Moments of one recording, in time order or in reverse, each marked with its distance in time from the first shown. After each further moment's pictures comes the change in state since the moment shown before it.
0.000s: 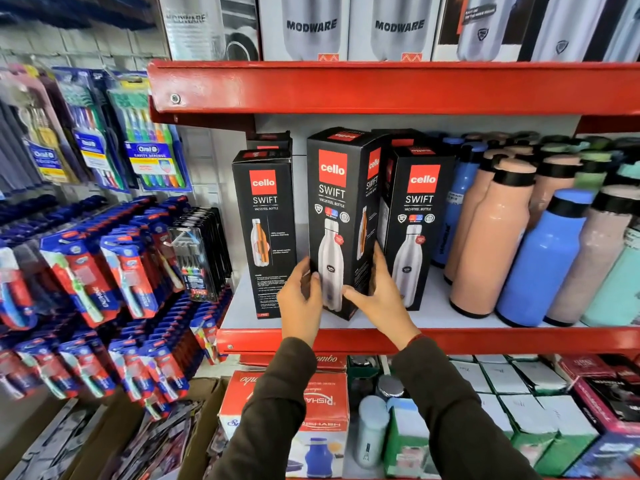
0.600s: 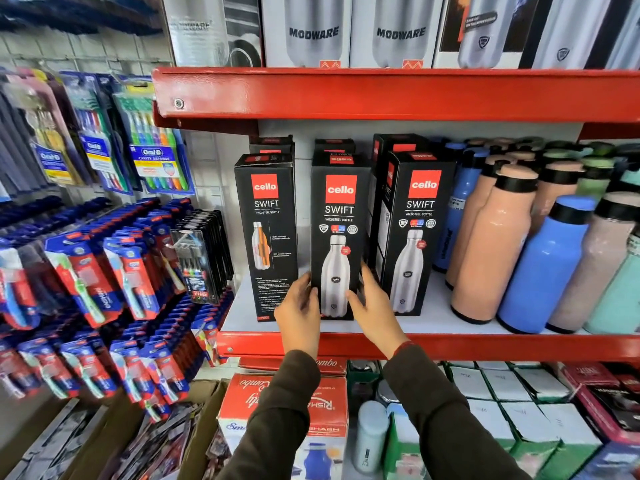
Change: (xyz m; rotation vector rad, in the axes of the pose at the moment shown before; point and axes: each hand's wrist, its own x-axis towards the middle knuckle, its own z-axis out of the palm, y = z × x) left_hand -0.013 -0.009 0.004 -0.037 0.088 -0.080; right_hand 0.001 0.013 0.013 -0.110 -0.064 0.015
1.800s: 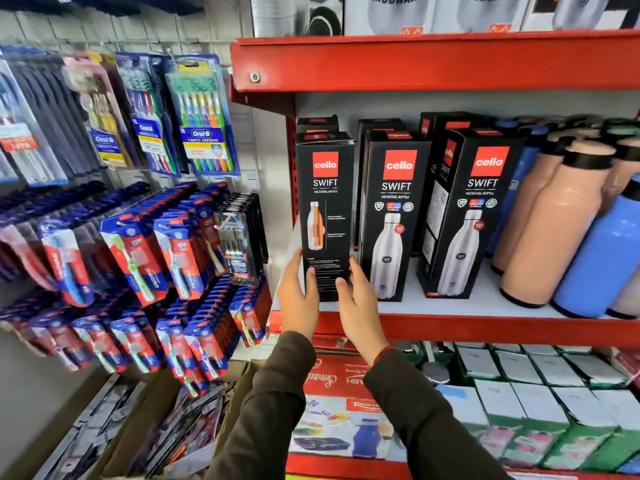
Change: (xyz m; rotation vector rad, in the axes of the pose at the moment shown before) left_hand 0.029 -0.010 -0.090 0.151 -0.019 0.103; right_hand -0.020 -0.044 0.118 0.263 0.096 0.018
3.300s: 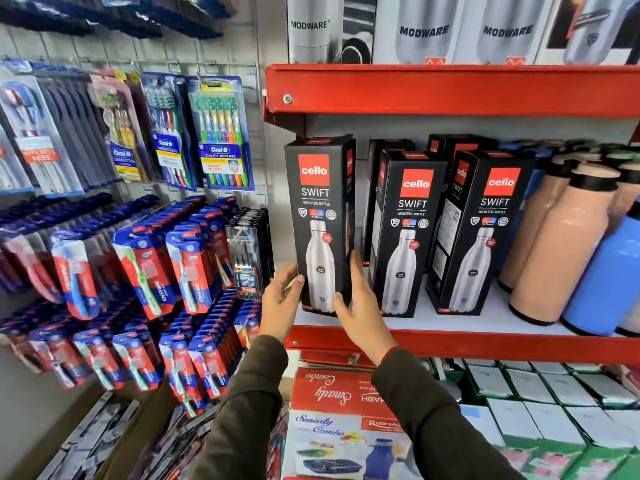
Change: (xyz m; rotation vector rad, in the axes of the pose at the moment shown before) left_hand 0.036 -0.025 -0.054 -0.245 -0.205 -0.097; right_hand 0.010 -0.020 0.010 -0.280 -0.122 -0.168
